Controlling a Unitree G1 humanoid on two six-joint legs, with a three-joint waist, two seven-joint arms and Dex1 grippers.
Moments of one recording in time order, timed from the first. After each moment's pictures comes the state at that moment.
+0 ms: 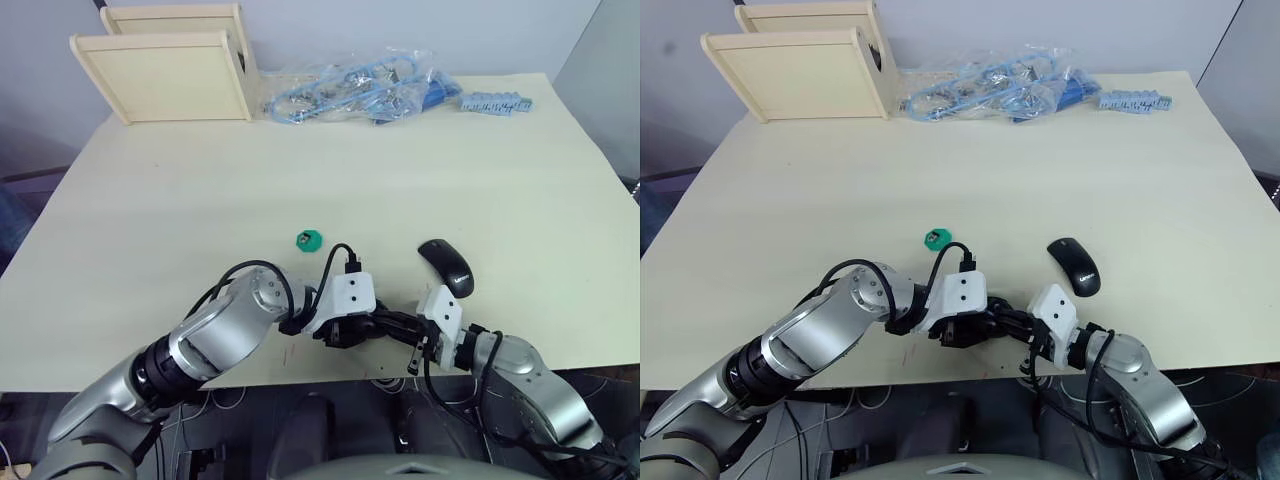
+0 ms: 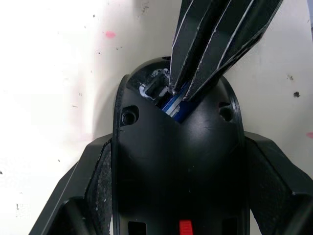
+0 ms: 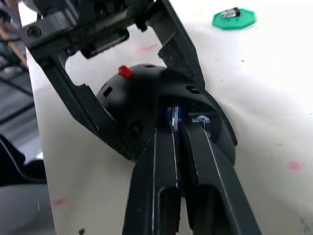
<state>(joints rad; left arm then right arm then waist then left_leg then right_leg) -0.55 0.76 -0.65 -0.58 -0.10 1.00 -0.93 0.06 -0.48 0.35 -0.43 0.31 0.39 0.66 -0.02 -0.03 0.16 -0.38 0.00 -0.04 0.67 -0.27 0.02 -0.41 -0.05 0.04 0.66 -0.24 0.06</state>
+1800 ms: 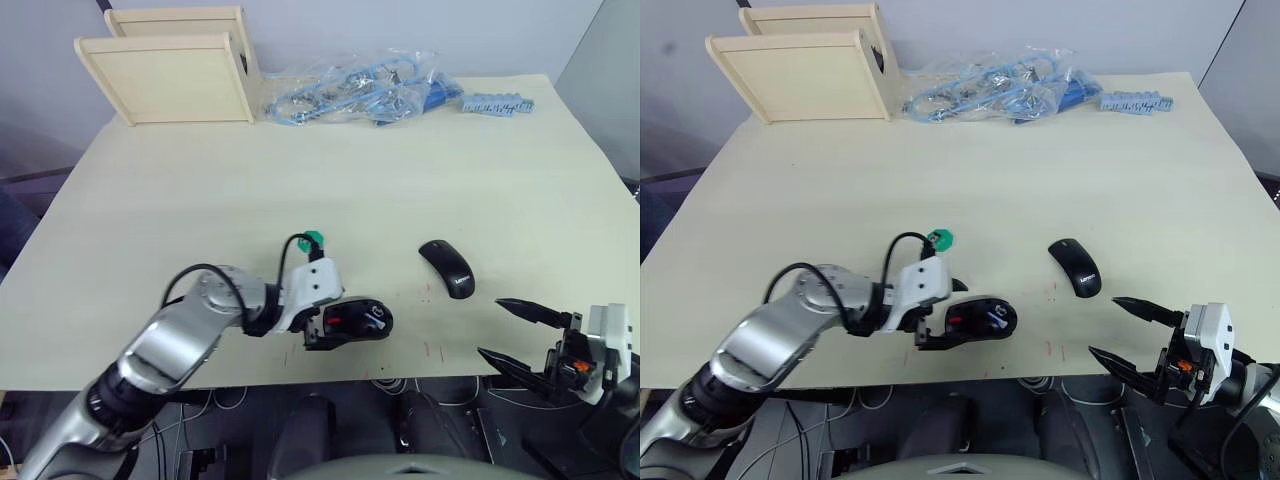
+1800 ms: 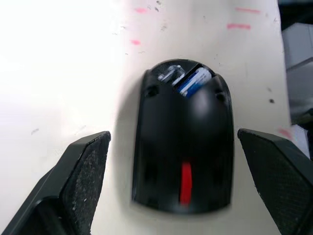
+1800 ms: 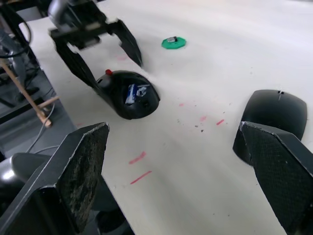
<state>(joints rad) -0.31 0.84 -0.28 -0.62 -0.29 0.87 -0.98 0.47 -0.64 -0.35 -0.49 0.65 0.17 1.08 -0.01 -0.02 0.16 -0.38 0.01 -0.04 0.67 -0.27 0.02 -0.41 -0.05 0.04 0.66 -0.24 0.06</state>
